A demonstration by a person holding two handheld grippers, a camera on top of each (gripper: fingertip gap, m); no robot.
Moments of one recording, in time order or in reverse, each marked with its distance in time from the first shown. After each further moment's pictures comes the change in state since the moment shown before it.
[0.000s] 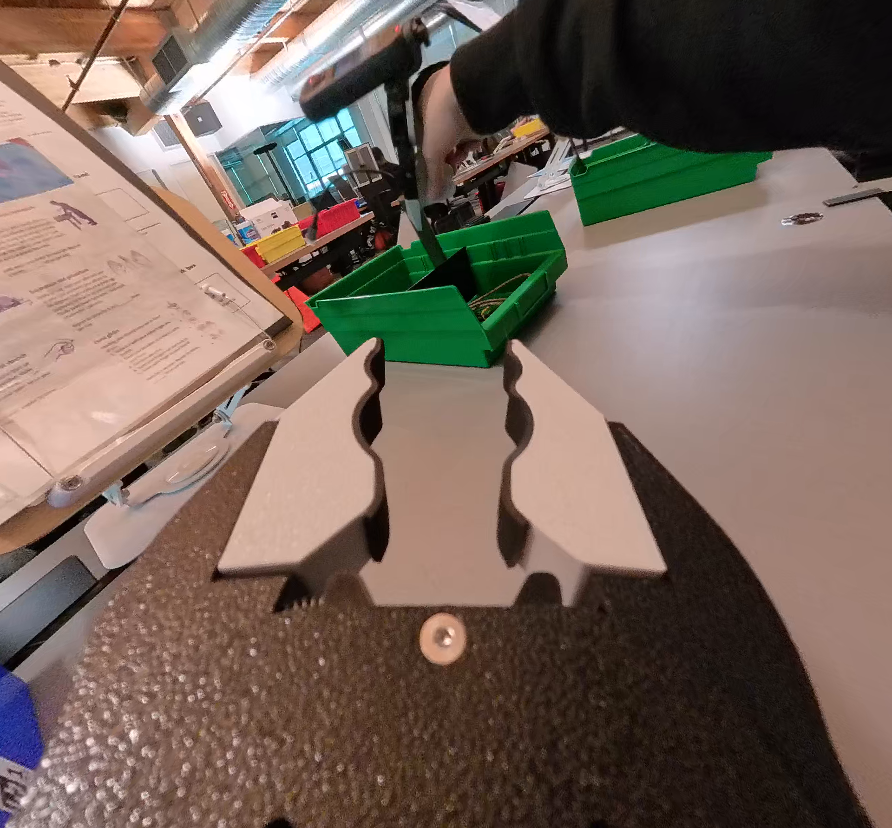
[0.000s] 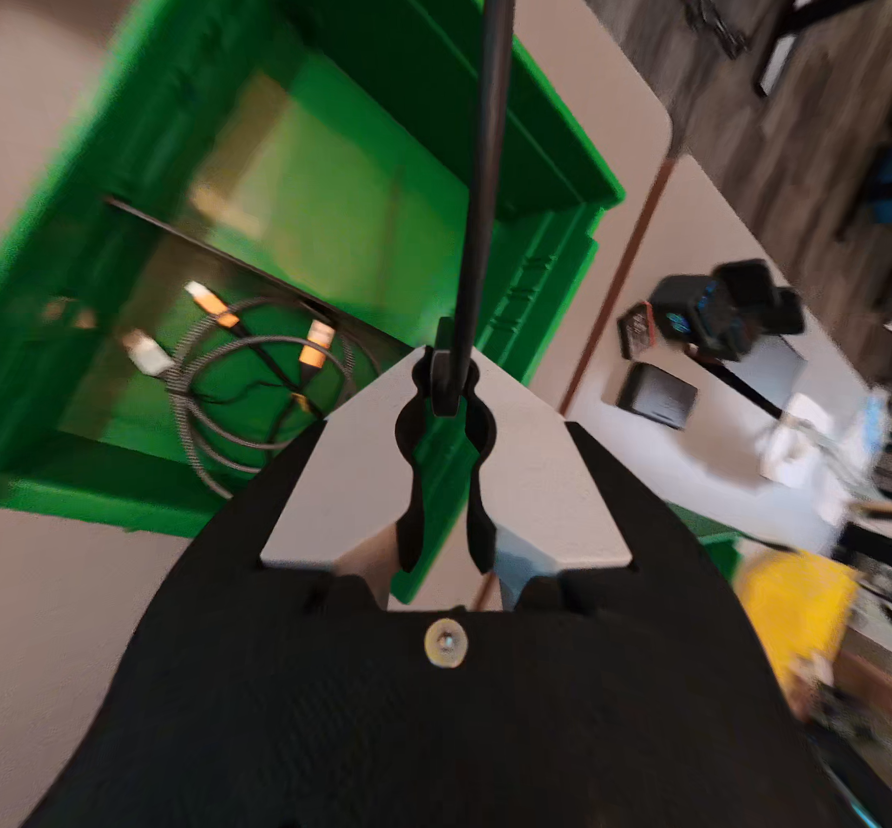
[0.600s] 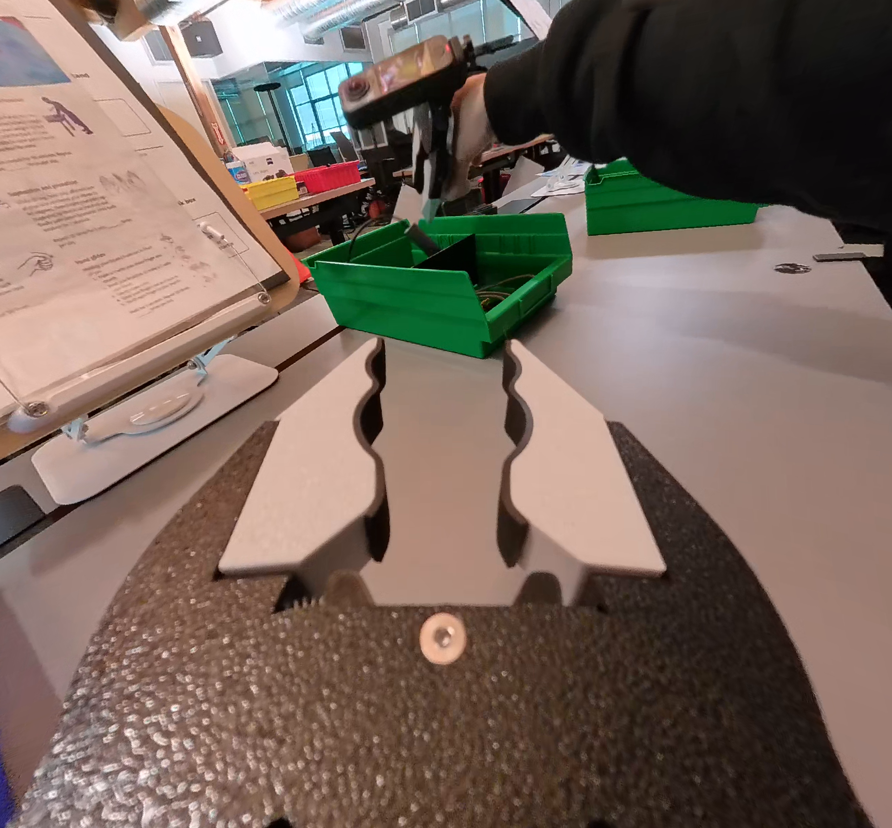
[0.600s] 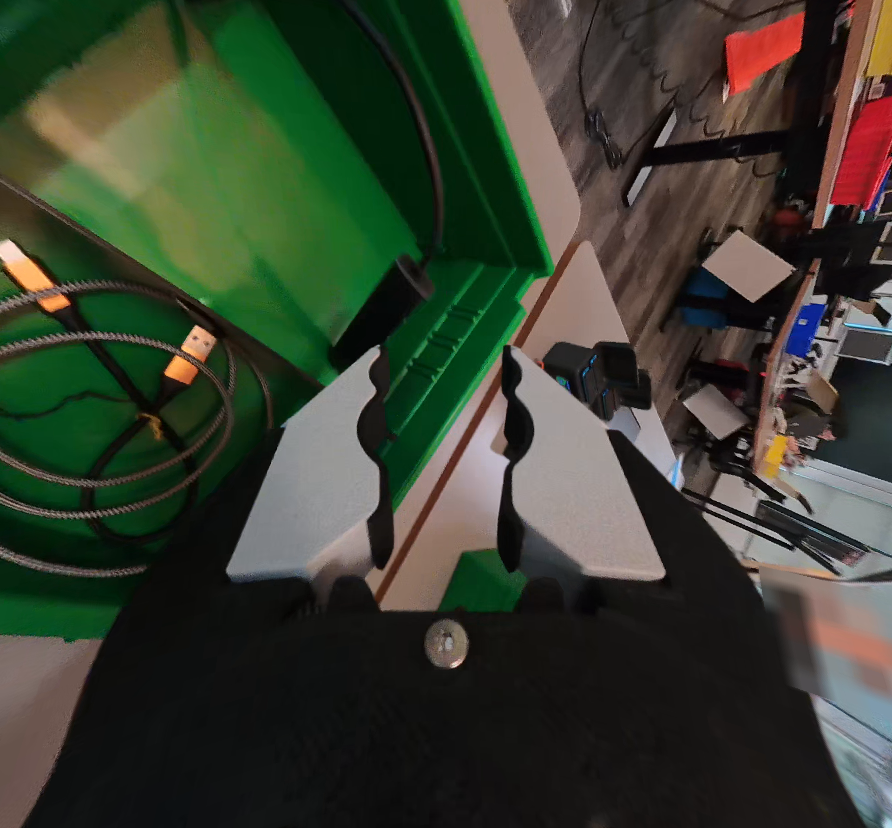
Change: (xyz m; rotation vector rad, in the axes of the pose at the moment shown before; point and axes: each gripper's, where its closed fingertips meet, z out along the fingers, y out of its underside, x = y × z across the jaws) left arm -0.014 0.007 -0.004 -0.040 -0.023 -0.178; right arm 0.028 -0.015 0.026 0.059 0.173 -0.292
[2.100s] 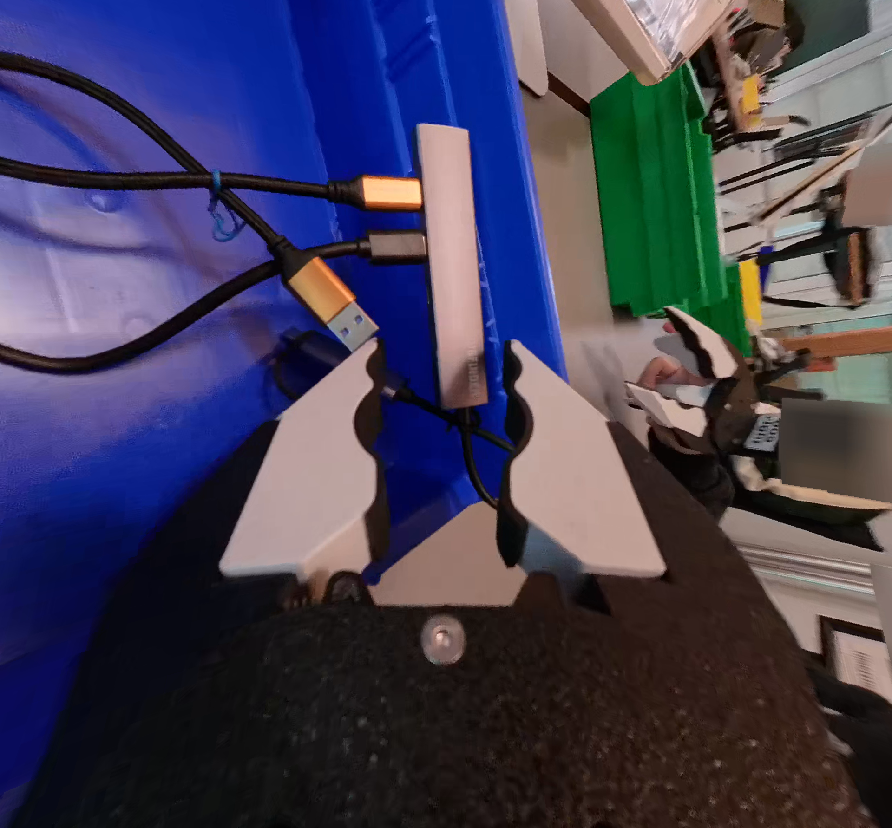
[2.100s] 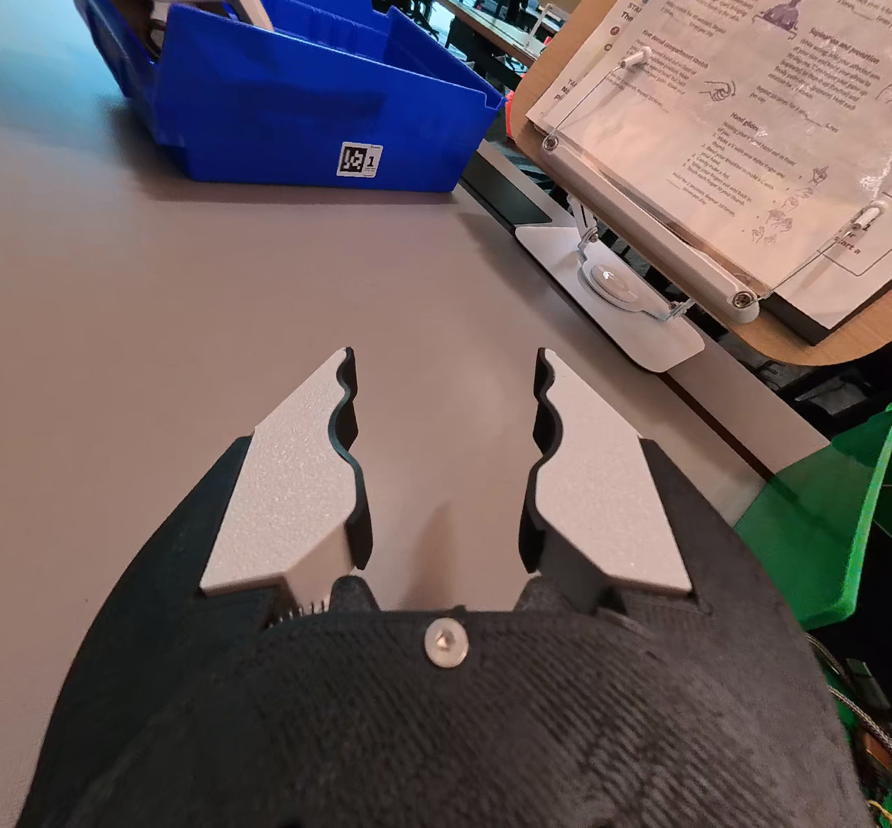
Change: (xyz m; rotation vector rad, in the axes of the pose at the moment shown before) left arm -0.182 0.114 -0.124 -0.533 -0.223 -1.171; right arm -0.302 -0.109 -0.186 1.155 -0.365 0.143
